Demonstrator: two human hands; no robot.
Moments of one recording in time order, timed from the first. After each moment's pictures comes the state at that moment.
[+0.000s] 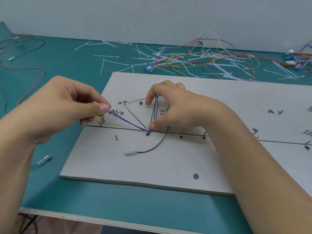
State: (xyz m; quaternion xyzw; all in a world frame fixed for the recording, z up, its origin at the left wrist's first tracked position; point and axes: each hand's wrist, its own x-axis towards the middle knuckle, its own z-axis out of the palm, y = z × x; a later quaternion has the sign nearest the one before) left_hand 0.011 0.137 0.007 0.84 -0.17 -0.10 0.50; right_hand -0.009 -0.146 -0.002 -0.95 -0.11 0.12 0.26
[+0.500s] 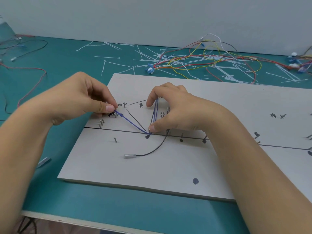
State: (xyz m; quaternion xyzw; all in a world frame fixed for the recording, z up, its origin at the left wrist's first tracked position) left_hand 0.064 0.131 -0.008 0.85 -0.23 -0.16 0.45; right_hand -0.008 -0.149 -0.005 -0.95 -0.11 0.13 0.28
